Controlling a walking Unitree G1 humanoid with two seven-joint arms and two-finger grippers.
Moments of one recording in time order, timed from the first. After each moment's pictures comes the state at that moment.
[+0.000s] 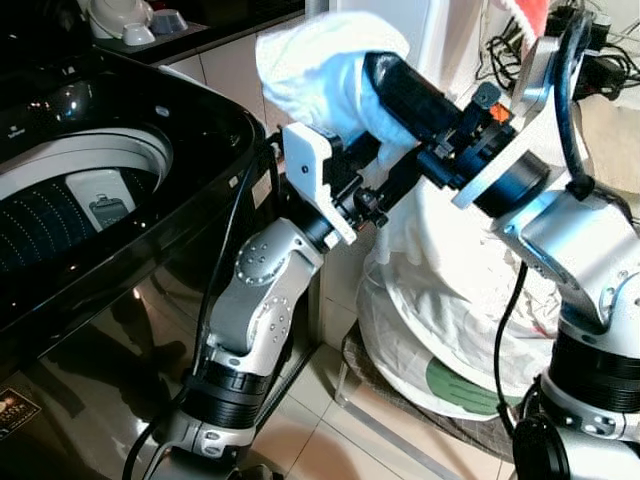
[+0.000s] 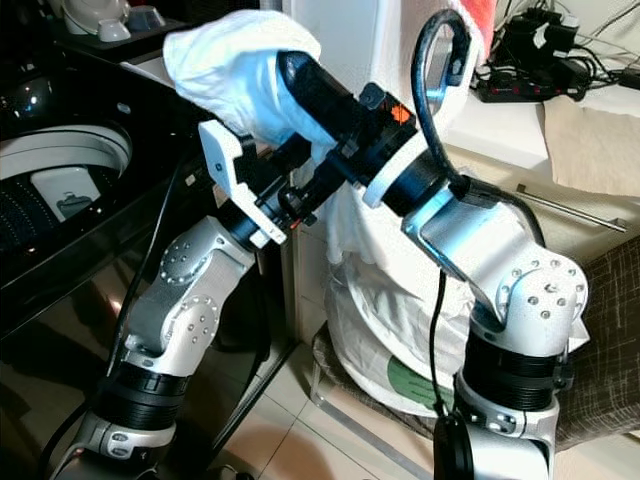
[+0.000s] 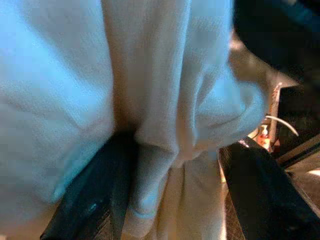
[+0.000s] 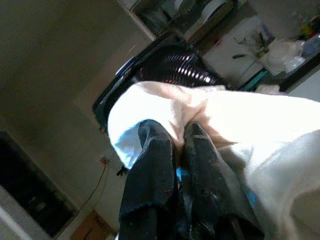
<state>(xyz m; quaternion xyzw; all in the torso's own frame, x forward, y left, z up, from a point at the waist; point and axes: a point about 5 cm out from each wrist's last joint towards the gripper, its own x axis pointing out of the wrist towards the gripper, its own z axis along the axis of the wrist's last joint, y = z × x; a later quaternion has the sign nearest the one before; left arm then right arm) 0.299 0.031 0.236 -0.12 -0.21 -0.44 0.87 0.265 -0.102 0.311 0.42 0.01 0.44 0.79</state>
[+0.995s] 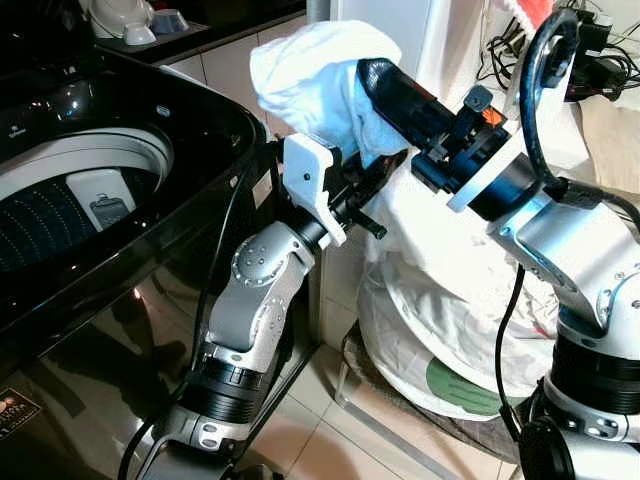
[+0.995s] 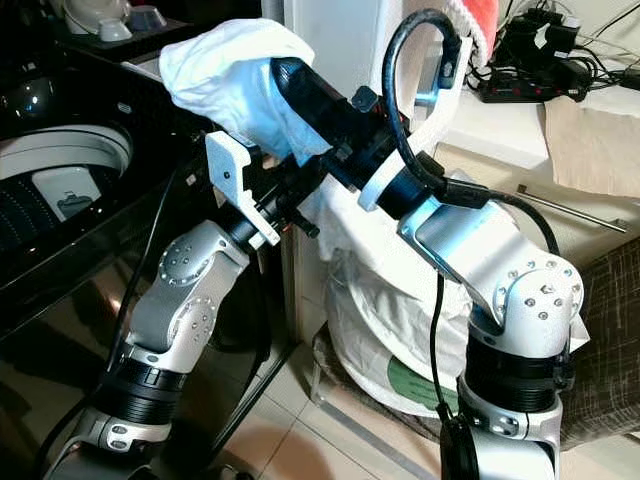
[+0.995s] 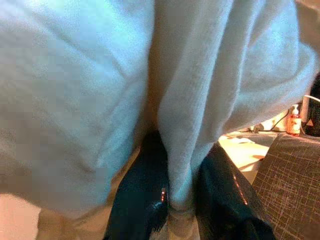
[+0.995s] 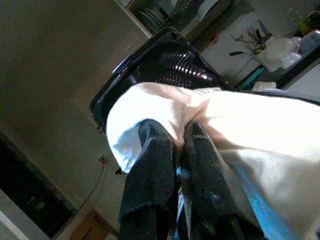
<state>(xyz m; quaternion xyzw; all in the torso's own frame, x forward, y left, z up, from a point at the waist) 0.310 0.041 0.223 -0.09 -0.19 -0.40 0.89 0.265 -0.102 0.309 0.42 0.01 0.43 0.80</state>
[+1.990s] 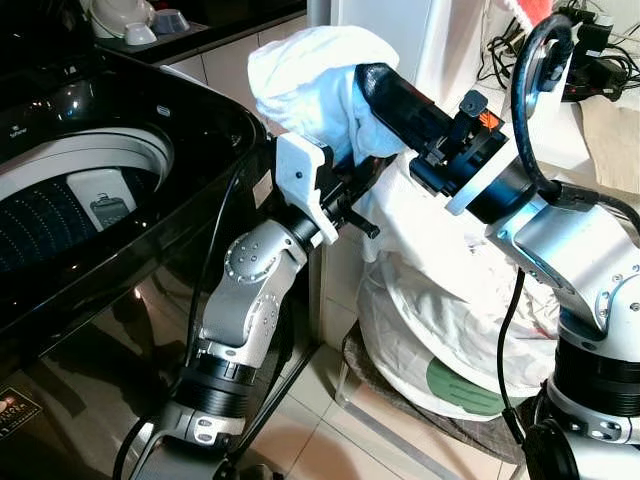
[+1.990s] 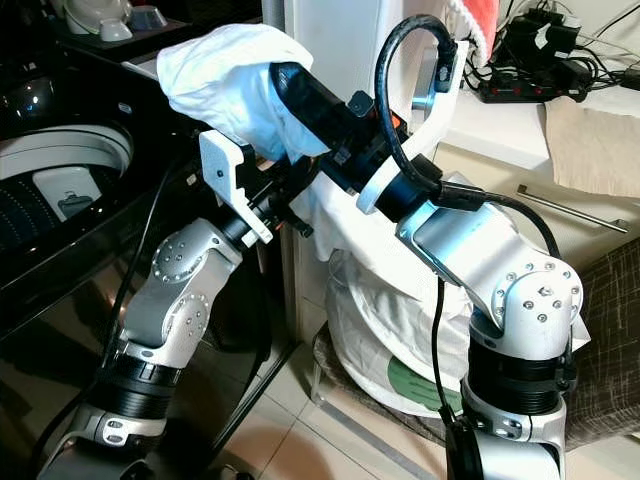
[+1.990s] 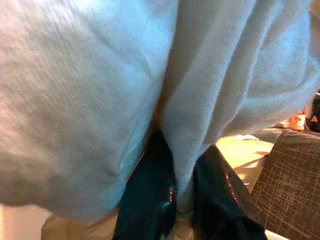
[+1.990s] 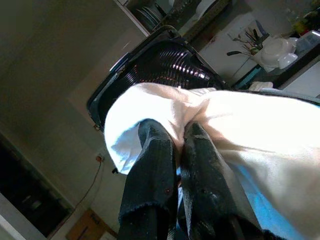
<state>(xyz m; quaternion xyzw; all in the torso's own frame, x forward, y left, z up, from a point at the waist) 0.316 0.049 0.223 -0.08 -0.19 -0.40 0.90 0.265 -0.101 0.309 0.42 0.01 0.43 0.80</state>
